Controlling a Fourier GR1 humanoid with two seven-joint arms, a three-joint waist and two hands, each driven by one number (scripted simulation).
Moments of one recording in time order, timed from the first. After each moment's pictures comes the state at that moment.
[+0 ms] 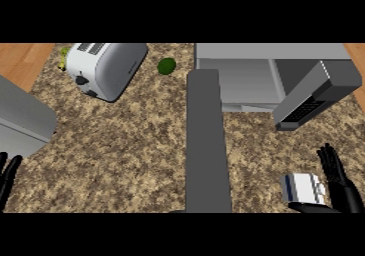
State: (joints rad) left arm 0.41 0.01 0.21 -2.19 0.30 -0.37 -0.07; right arm -0.02 -0.24 -0.31 -0.84 0.10 0.21 -0.90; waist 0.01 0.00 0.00
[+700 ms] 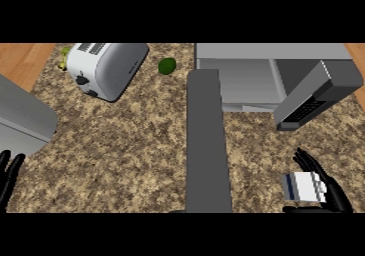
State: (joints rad) left arm 0.39 0.01 0.21 -2.17 0.30 -0.37 -0.07; right arm -0.12 -0.29 -0.19 -0.59 0.12 0.37 -0.94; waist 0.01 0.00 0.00
